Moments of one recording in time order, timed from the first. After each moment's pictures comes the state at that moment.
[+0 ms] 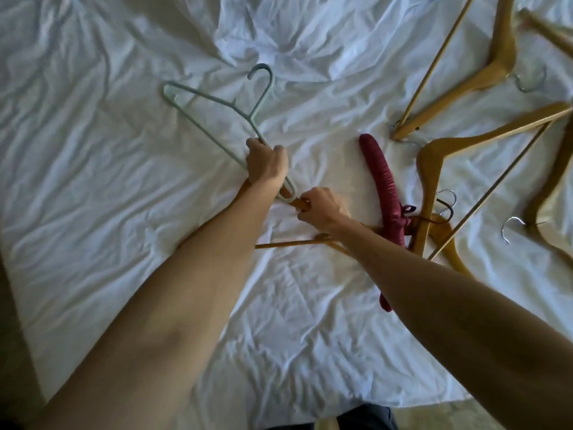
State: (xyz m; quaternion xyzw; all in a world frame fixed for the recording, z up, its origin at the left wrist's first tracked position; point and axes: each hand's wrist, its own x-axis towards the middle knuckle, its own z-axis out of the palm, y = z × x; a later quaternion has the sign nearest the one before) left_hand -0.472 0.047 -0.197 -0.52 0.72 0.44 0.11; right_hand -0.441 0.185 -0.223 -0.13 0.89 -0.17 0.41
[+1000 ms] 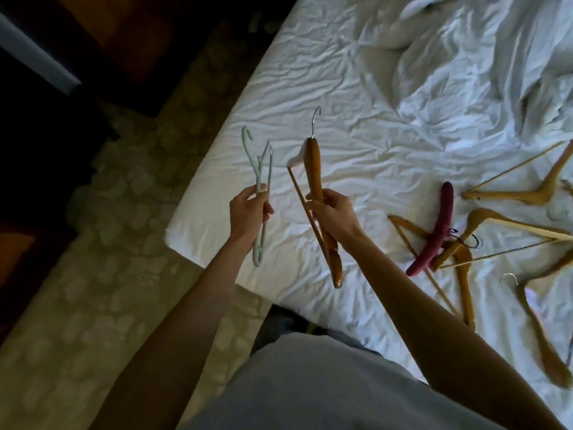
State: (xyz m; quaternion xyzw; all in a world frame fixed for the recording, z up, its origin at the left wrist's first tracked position) left_hand 0.038 0.039 0.124 -0.60 0.52 0.57 -0.22; right_hand -0.109 0.151 0.132 -0.23 0.75 -0.43 0.45
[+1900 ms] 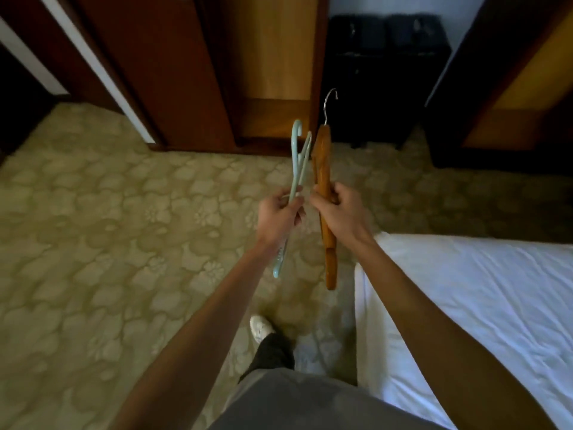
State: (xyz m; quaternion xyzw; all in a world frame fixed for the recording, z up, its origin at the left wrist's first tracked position) left_hand 0.548 0.171 0.214 -0.68 0.25 0.35 -0.59; right_hand 0.432 0.098 0.243 -0.68 0.46 -0.24 0.53
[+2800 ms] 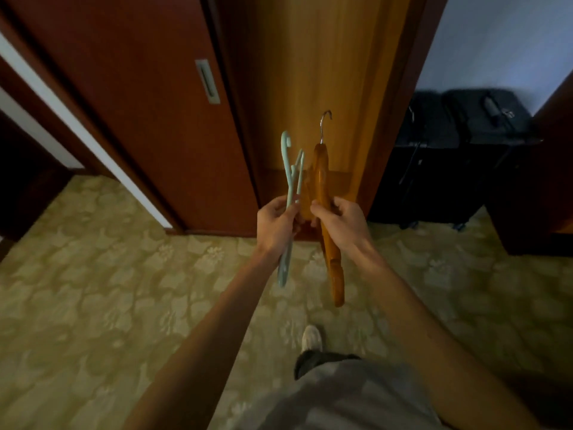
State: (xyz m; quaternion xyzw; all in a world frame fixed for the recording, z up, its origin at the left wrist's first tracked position) left_hand 1.026 -0.183 0.251 -0.69 0.22 0.32 -0.61; right_hand 0.910 -0.252 0.268 -0.67 0.44 -0.22 0.55
